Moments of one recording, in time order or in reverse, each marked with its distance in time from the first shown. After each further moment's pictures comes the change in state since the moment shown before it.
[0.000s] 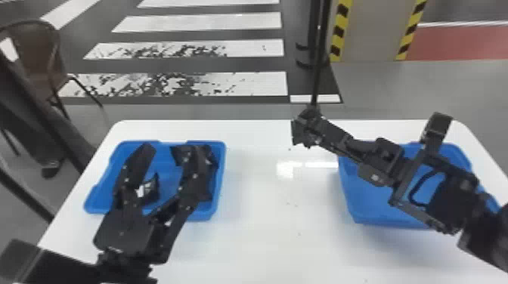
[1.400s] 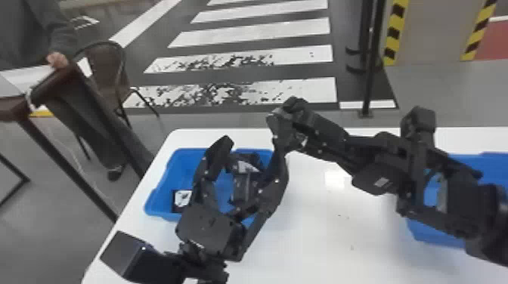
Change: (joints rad) left arm -0.063 0.030 -0.076 0.025 -0.103 -0.061 -0.019; right arm -0.184 -0.018 0.317 0.123 -0.468 0.139 0.023
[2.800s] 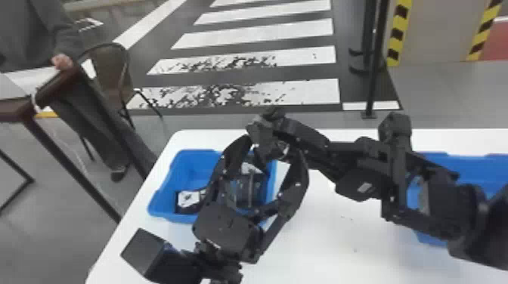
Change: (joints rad) left arm -0.024 0.024 -0.043 0.005 -0.028 0.012 0.003; right arm -0.054 0.002 0.114 0.046 -0.085 0.002 -0.014
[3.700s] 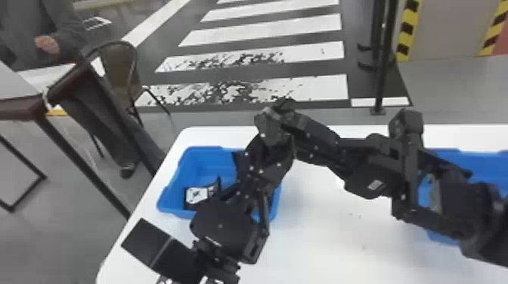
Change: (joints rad) left arm 0.073 0.008 0.028 -0.149 -0.070 0.155 0.073; right arm 0.010 -0.004 0.006 -0.005 -0.003 0.017 -0.002
